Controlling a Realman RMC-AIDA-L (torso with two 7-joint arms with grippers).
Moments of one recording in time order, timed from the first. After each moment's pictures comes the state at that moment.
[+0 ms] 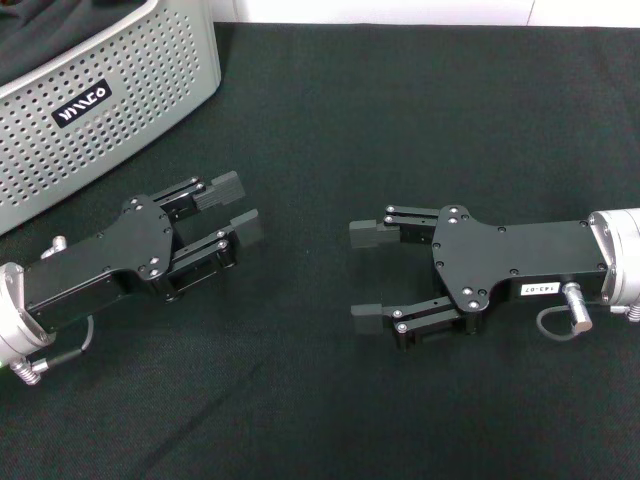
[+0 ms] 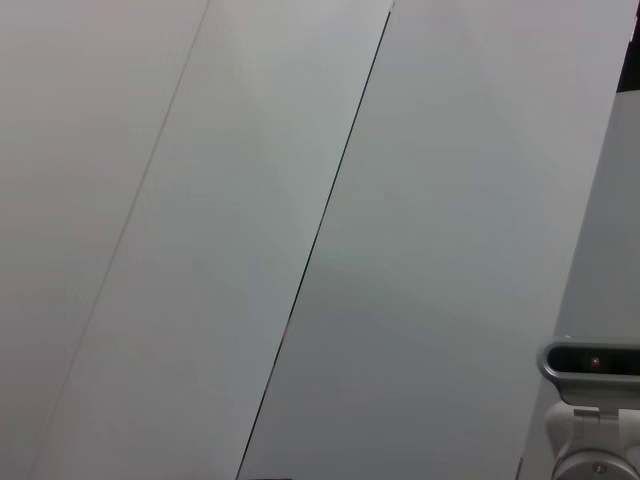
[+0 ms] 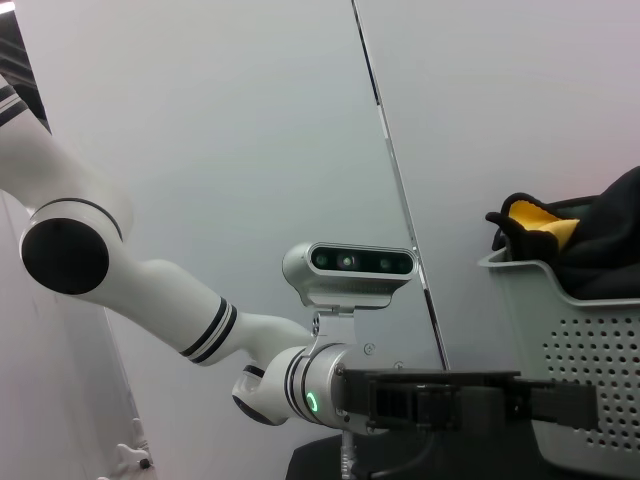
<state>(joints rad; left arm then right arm) -0.33 -1.95 1.40 0.24 0.94 1.74 -0.99 0.60 2.03 -1.41 -0.57 -1.34 -1.62 1.26</state>
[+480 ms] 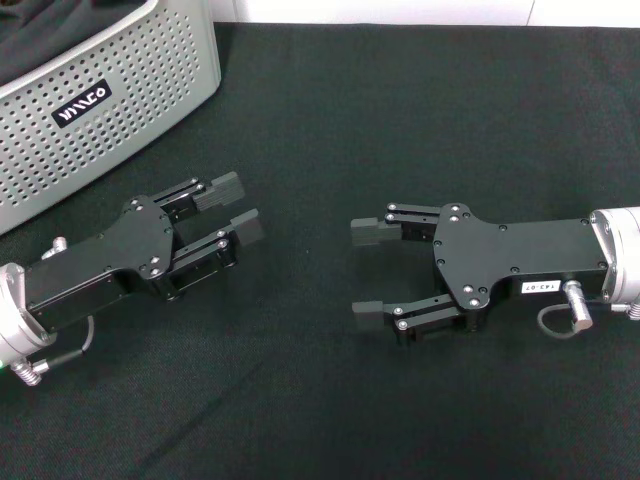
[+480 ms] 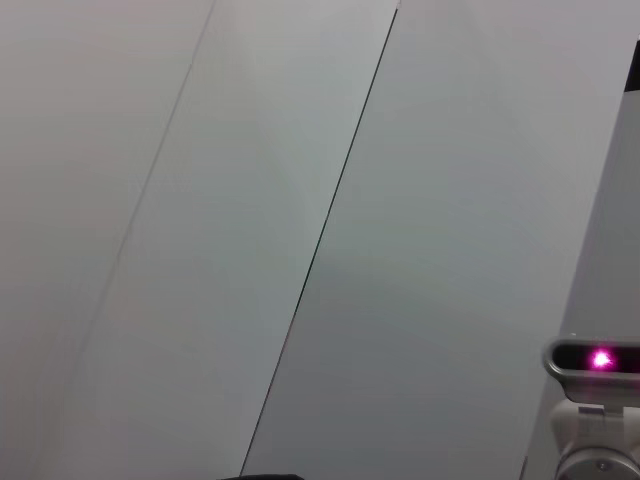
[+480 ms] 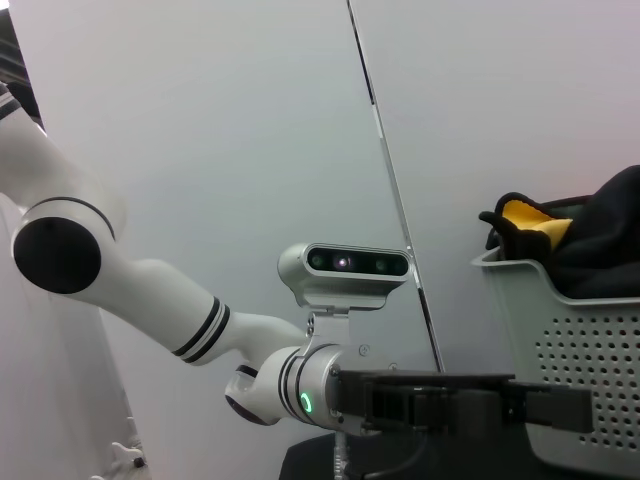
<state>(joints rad) -0.33 -1.95 1.40 0.24 0.94 1.73 -1.00 0.60 2.03 -1.41 -0.57 -1.34 -1.61 1.26</state>
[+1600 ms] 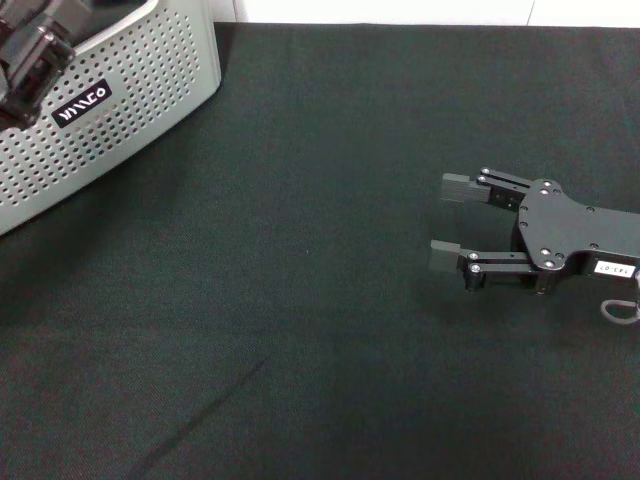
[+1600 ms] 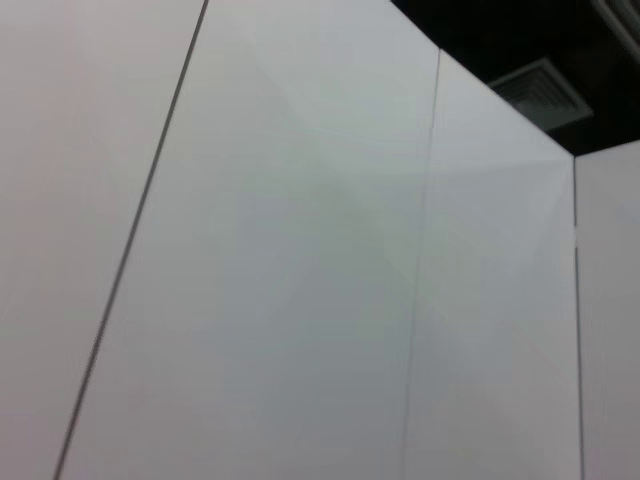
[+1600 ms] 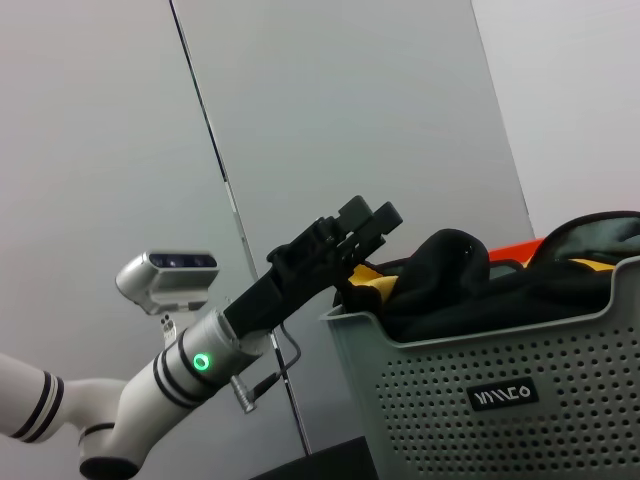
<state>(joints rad) -0.24 -2.06 0.92 0.50 0.91 1.69 -1.00 0.47 2.02 -1.22 -0.56 -1.35 -1.62 1.24</state>
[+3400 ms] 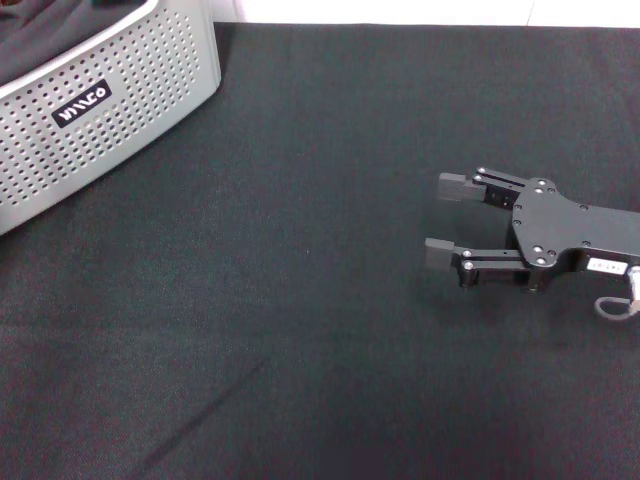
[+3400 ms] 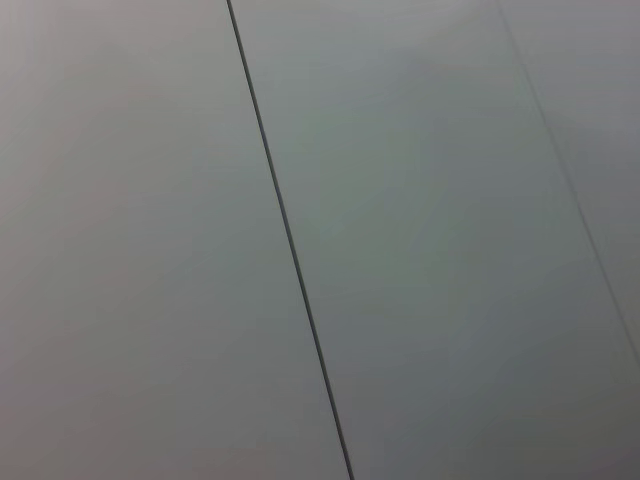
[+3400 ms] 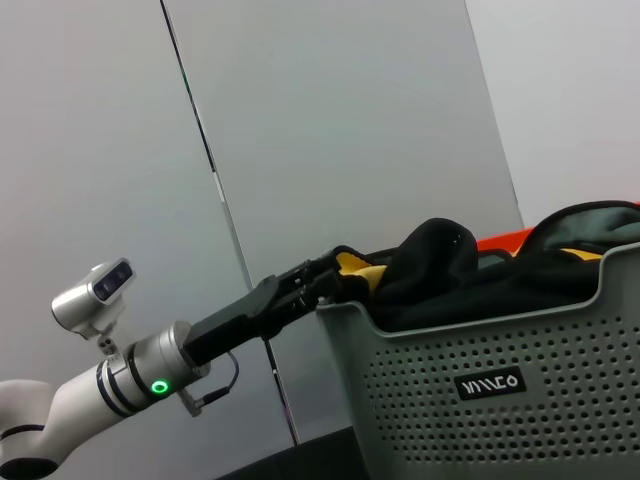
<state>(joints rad) -0.08 -2.07 0.66 0.63 1.09 1.58 -0.63 0.48 2.02 -1.23 -0.56 -1.35 -1.59 1.24</state>
